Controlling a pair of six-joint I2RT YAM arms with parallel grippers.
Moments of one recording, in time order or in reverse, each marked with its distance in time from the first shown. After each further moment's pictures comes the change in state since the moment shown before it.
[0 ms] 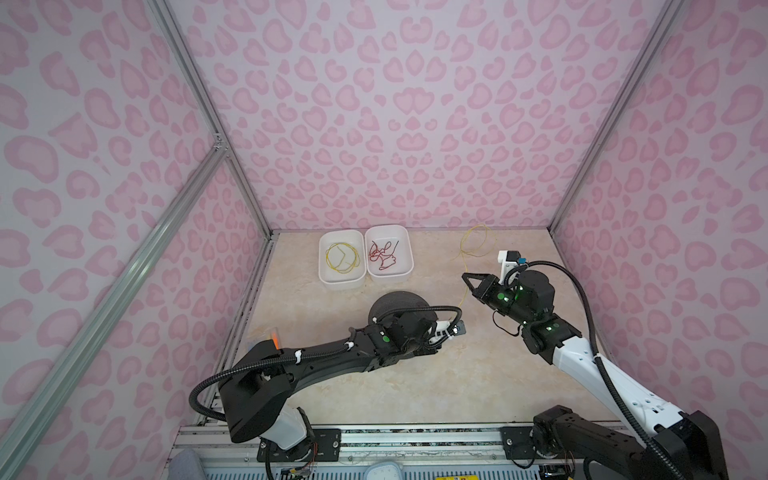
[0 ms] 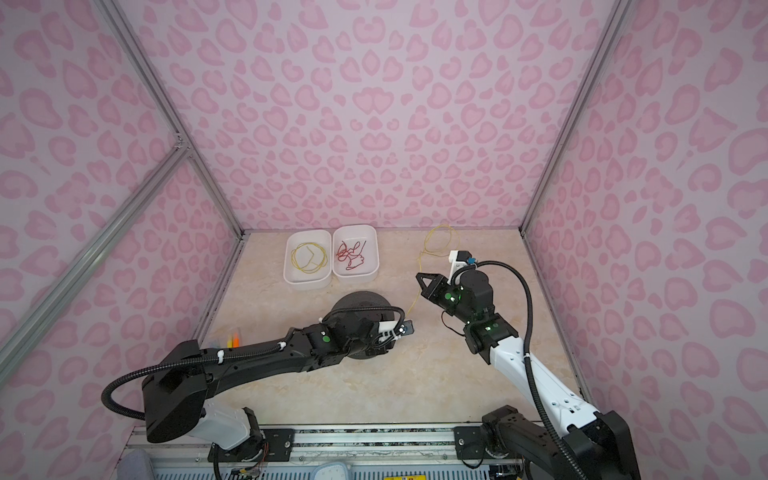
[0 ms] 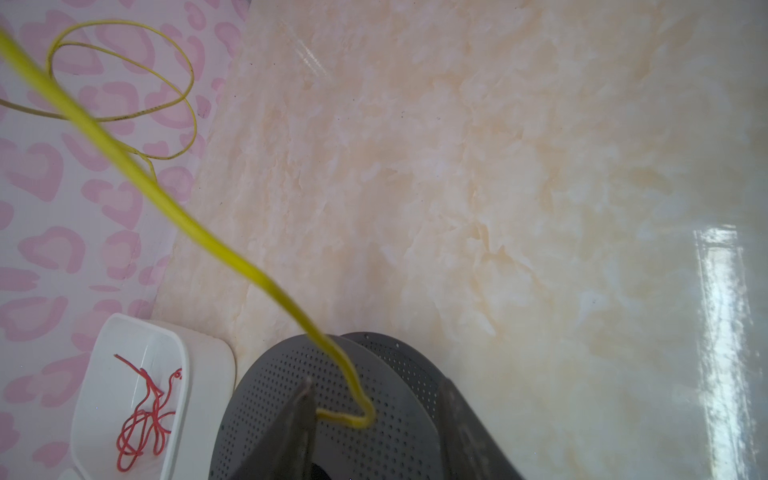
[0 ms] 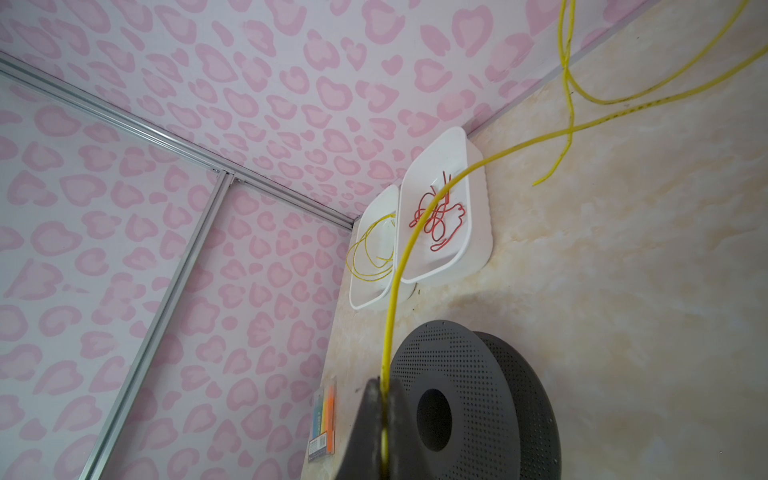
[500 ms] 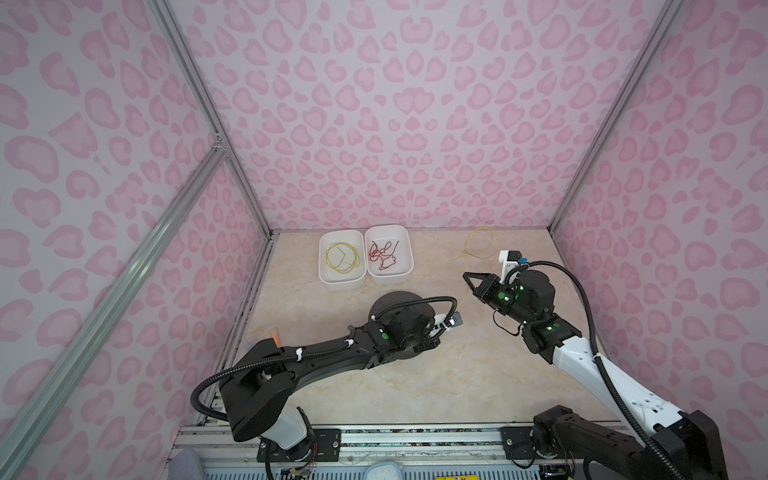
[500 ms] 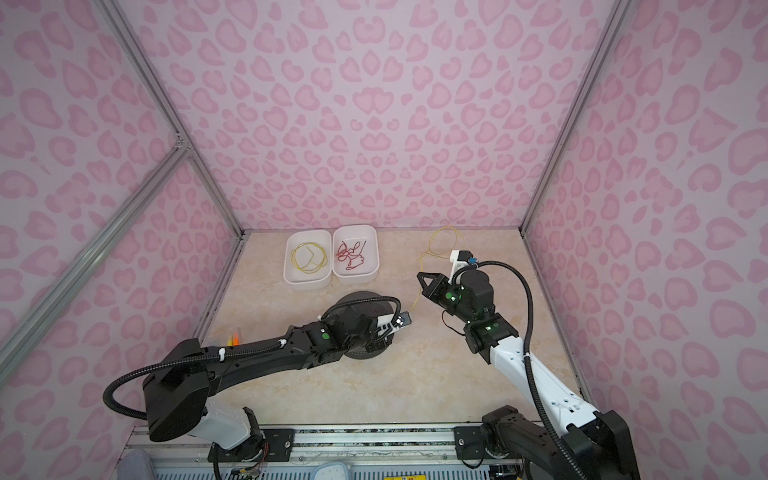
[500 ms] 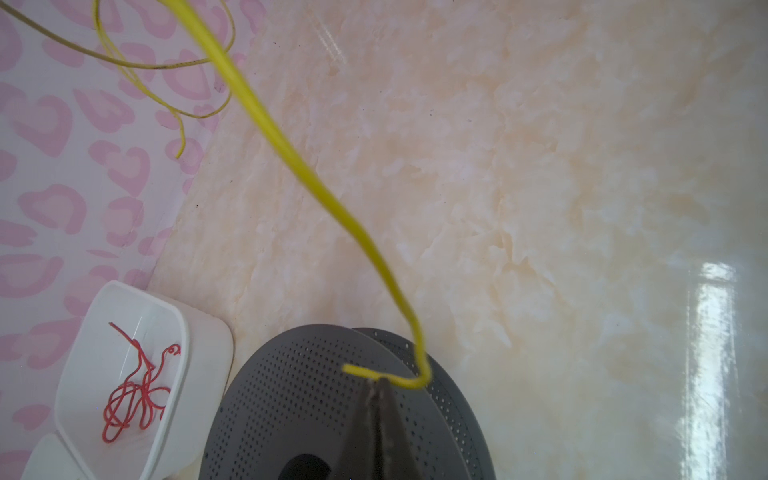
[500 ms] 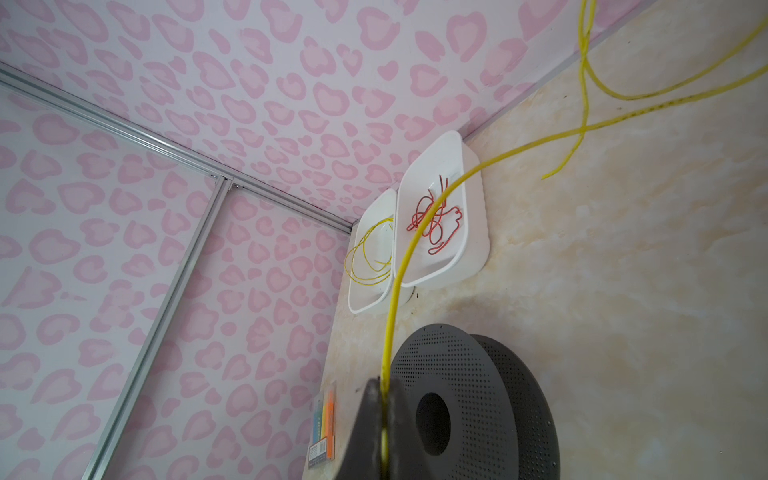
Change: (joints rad) left arm 0.024 -0.006 0.002 0.021 -0.023 -0.095; right arm -0.004 0.005 0.000 0.003 0.007 0.008
